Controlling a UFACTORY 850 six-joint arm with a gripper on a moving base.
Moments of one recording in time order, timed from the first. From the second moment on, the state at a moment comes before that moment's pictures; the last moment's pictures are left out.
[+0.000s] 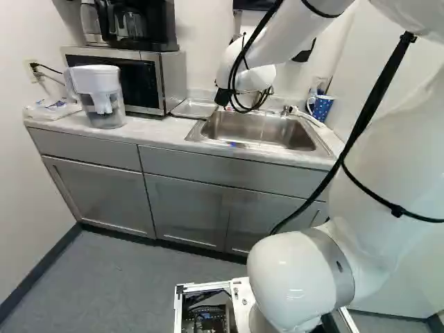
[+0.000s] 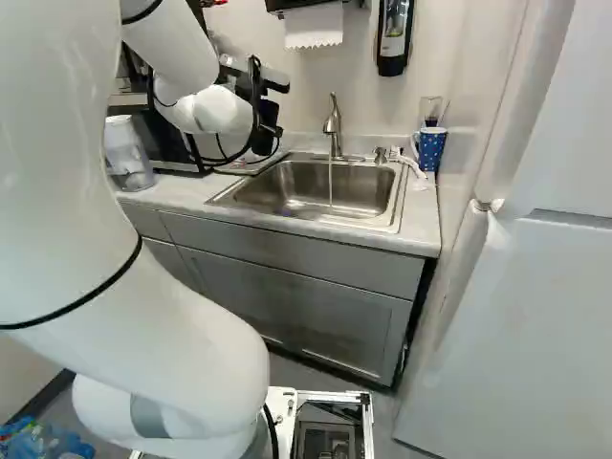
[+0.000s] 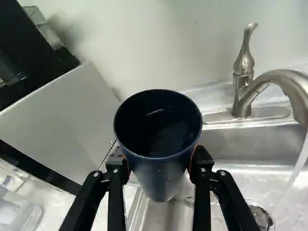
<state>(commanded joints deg) 5.1 3.4 -49.5 1.9 20.6 22.1</state>
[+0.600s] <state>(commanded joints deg) 5.1 3.4 -49.5 1.9 20.6 40.1</state>
